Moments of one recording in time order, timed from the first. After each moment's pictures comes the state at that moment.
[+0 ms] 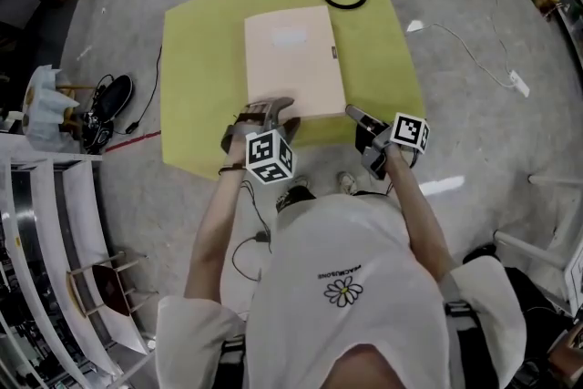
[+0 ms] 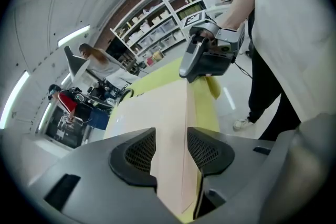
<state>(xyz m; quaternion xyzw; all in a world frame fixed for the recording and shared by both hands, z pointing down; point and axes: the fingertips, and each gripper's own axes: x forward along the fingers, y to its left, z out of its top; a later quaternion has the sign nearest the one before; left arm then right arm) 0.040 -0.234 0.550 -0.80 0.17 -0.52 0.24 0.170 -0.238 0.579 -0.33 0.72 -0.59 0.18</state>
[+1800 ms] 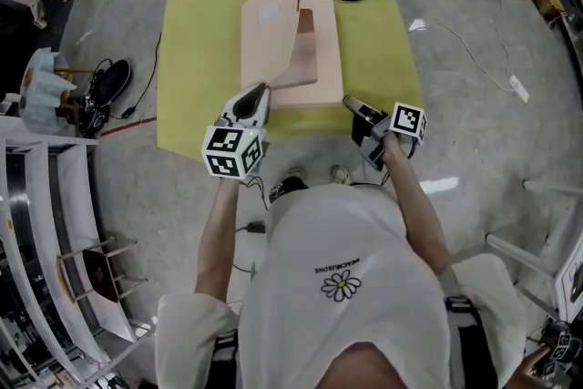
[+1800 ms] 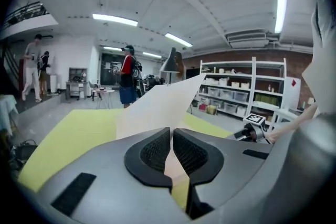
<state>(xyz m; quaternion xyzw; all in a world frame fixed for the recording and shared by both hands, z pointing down) -0.012 -0.247 0.461 -0.87 0.46 -0.14 -0.11 0.165 -0.237 0.586 -0.30 0.70 -0.62 0.18</state>
